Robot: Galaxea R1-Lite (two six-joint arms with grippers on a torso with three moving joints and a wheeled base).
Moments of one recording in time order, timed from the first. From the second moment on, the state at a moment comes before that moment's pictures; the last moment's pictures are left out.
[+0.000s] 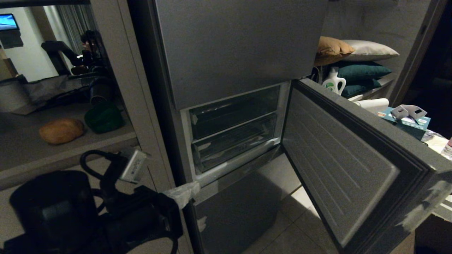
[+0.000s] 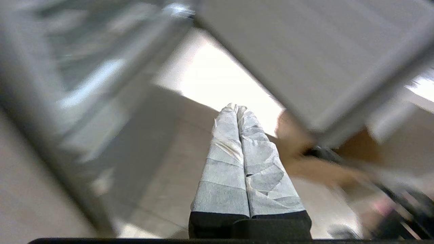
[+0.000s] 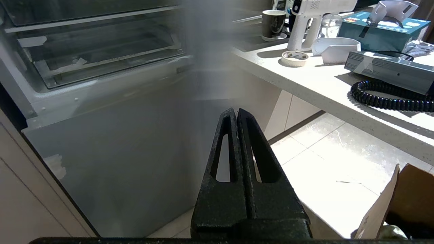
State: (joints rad) left arm -0.70 1.48 -0.35 -0.98 0.05 -0.21; right arm 0.00 0.00 0.00 -0.08 -0.02 0.03
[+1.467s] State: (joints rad) left arm -0.19 0.53 -0.18 -0.20 0.23 -0.05; right arm 0.00 0.00 0.00 -0.08 -0.02 0.03
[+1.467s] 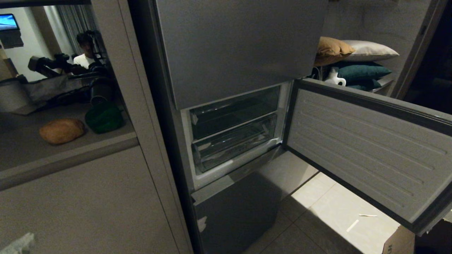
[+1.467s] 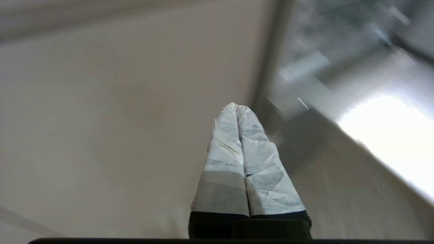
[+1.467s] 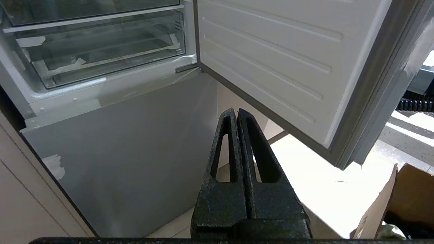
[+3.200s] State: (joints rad) left arm -0.06 0.28 -0.01 0.04 0.00 0.04; right arm 0.00 0.00 0.00 -0.08 -0.02 0.03
